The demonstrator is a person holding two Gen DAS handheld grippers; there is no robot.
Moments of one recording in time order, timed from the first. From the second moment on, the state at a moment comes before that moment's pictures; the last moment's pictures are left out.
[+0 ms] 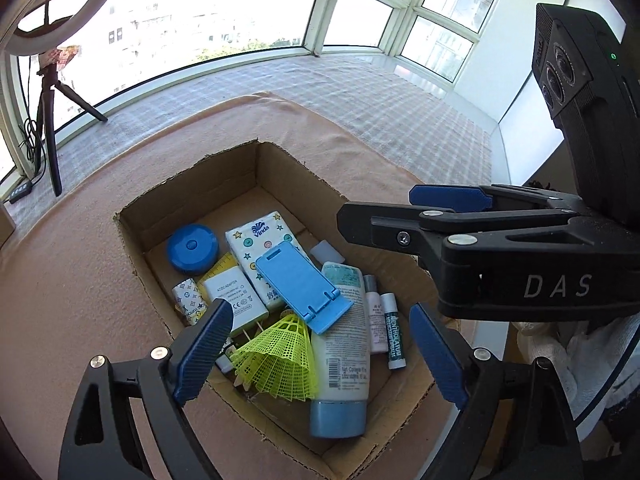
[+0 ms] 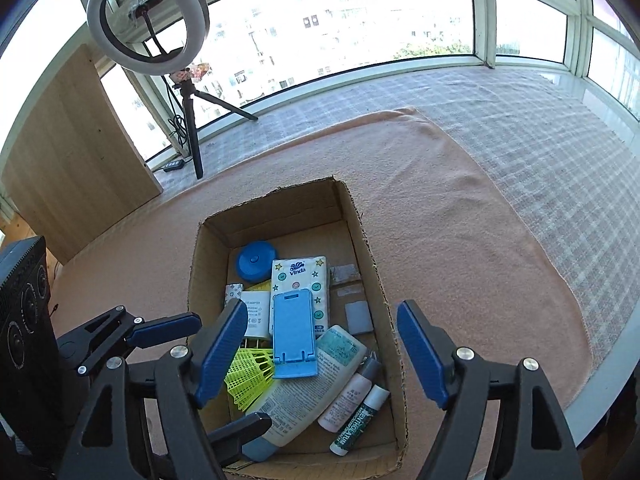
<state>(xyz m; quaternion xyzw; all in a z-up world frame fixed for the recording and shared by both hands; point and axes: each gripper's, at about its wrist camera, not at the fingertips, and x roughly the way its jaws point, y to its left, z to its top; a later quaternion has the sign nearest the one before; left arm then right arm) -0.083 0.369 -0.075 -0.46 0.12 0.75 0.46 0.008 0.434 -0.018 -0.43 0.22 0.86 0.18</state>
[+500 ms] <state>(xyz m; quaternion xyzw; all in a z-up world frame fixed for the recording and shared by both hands) -0.085 0.311 -0.058 -0.46 0.11 0.78 0.42 0.002 0.405 -0.011 -0.43 0.22 0.86 0.17</state>
